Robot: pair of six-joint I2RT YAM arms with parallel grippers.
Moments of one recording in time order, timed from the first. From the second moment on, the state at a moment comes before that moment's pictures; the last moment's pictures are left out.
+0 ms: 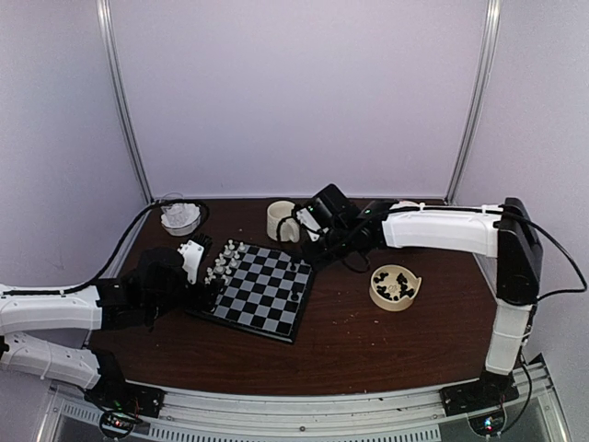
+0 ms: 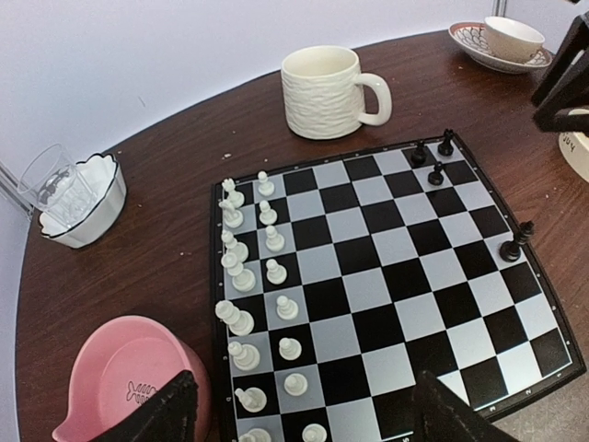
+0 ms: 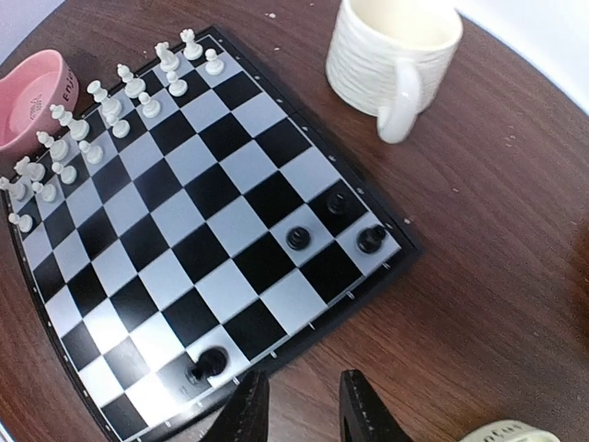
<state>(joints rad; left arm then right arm) -0.87 1.04 0.50 -0.01 -0.44 -0.12 0.88 1.92 1.53 -0.49 0.15 0.19</state>
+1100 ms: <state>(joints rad) -0.87 1.06 0.51 0.14 -0.35 -0.20 0.53 1.61 0.89 -0.22 0.19 0.53</state>
